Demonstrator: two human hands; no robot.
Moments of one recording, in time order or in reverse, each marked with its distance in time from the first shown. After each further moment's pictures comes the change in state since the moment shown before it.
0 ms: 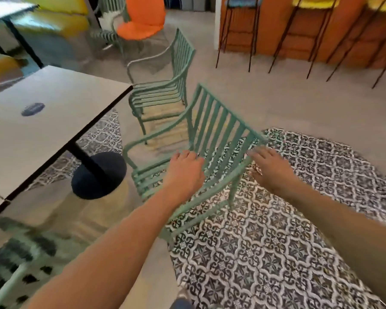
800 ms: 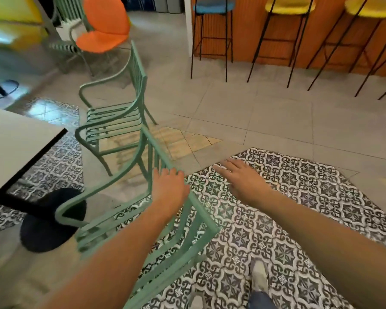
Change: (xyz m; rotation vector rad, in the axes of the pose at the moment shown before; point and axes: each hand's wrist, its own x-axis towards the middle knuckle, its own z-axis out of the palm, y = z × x) left_hand 0.363 0.078 0.021 0.038 -0.178 -0.183; right_hand 0.248 0.225 -0.031 -0.032 -0.031 -0.193
